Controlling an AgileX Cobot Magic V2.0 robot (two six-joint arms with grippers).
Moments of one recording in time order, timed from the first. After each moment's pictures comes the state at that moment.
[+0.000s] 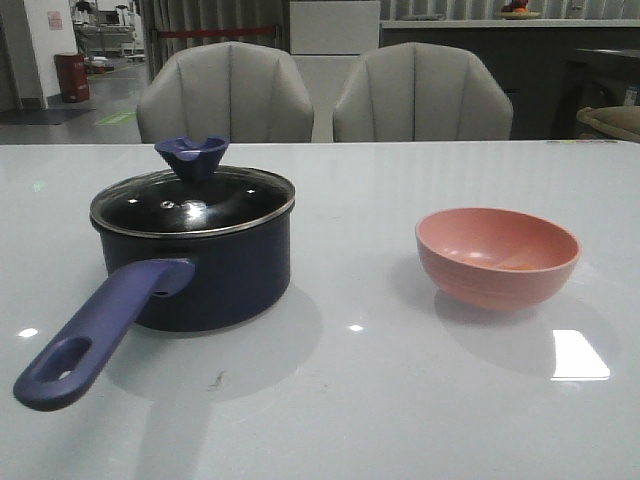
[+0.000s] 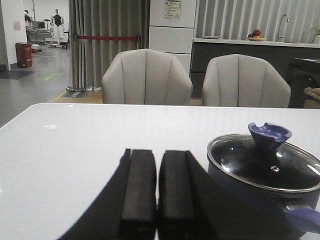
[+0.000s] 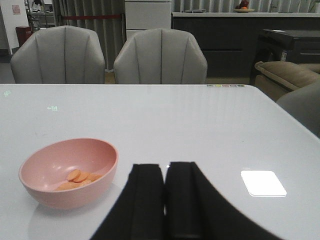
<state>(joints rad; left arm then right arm) -0.10 0.00 0.01 -0.01 0.01 -0.07 0.02 -0.01 0.03 -0.02 0.04 0.09</state>
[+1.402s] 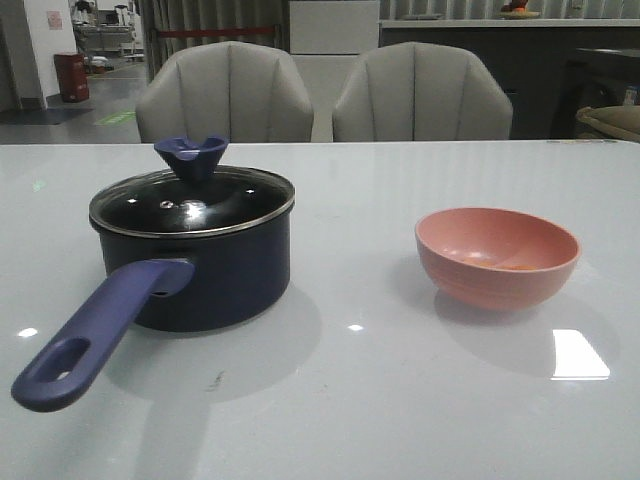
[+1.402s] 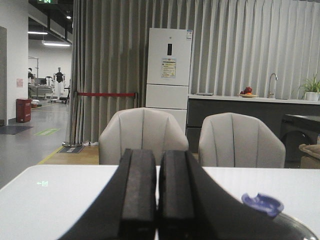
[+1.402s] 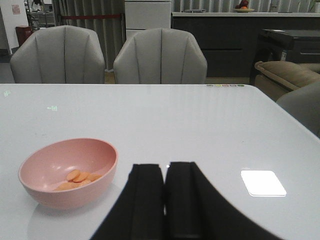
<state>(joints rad) -0.10 0.01 -0.09 -0.01 -0.12 -0.07 0.02 -0.01 0.03 -0.02 0.04 0.09</state>
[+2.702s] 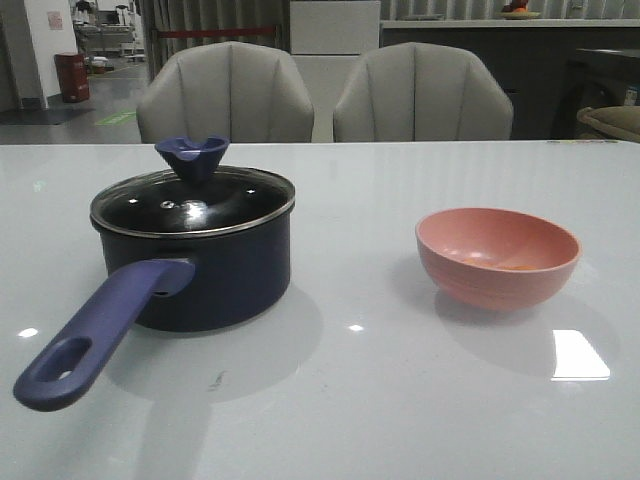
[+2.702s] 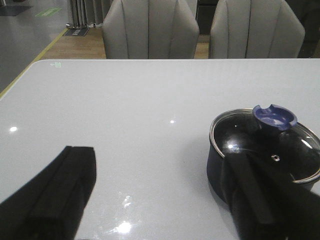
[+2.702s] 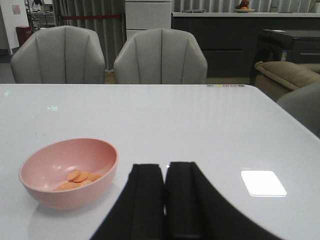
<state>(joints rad) -0.10 0.34 -0.37 0.01 0.30 -0.07 0.02 -0.01 0.03 -0.02 0.04 0.09</state>
